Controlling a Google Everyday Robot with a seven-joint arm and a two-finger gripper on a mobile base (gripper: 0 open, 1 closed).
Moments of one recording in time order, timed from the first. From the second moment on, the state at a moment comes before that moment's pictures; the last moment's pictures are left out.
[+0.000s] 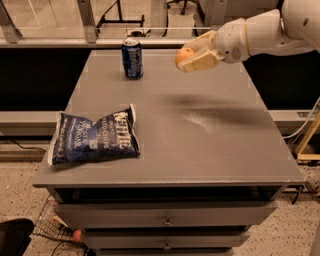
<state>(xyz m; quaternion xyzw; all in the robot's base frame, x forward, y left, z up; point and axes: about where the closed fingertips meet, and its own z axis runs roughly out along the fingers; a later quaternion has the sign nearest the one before) 0.669 -0.103 0.957 -0.56 0.63 0.23 0.48</state>
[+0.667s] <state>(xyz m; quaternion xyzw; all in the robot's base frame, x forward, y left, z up) 0.709 -0.085 0.908 -0.53 0.65 0.19 0.51</state>
